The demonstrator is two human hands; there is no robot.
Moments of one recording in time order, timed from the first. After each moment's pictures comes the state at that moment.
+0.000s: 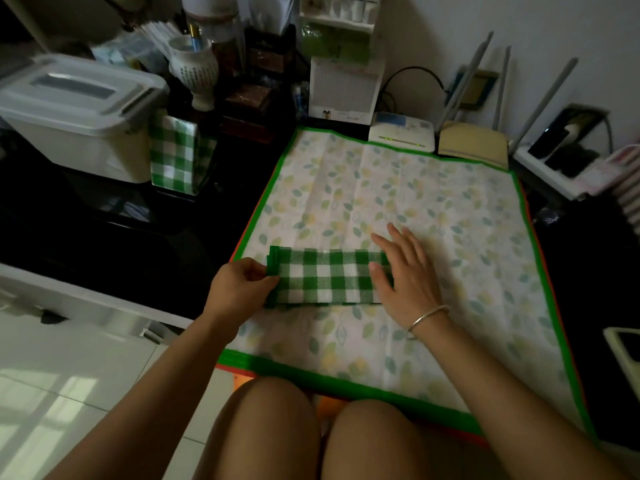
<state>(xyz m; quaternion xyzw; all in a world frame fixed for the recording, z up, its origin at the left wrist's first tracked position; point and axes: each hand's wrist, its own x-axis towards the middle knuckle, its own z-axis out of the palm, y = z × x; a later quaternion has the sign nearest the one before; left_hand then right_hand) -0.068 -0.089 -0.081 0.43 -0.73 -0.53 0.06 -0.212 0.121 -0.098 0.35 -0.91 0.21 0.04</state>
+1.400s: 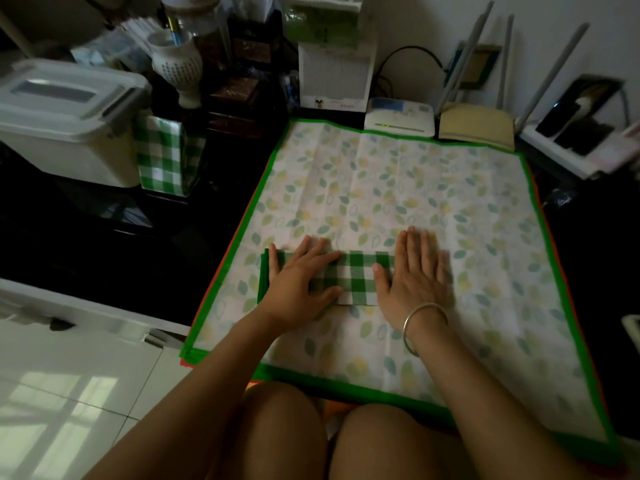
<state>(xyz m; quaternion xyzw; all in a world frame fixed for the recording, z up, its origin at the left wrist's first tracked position) -0.111 -0.052 -0.101 0.10 -0.94 -0.31 0.01 -0.210 0.120 -0.124 0.20 -0.98 0.02 -0.01</state>
